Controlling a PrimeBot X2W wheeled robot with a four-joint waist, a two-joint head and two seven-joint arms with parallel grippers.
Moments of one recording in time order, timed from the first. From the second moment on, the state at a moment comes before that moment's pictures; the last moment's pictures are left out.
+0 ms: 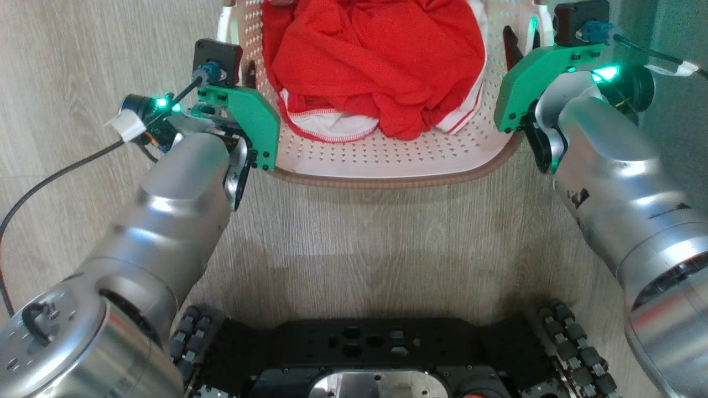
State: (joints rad) left arm -1.09 0.03 -1.10 1.23 -0.90 0.11 -0.25; right arm -1.16 -0.07 0.74 1.28 0.75 0.13 -0.26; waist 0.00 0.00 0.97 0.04
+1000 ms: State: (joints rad) left arm -0.92 0.09 -0.89 1.05 -0.76 0.15 -0.25; right arm -1.04 -0.07 0.45 1.14 0.50 0.13 -0.26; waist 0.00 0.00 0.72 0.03
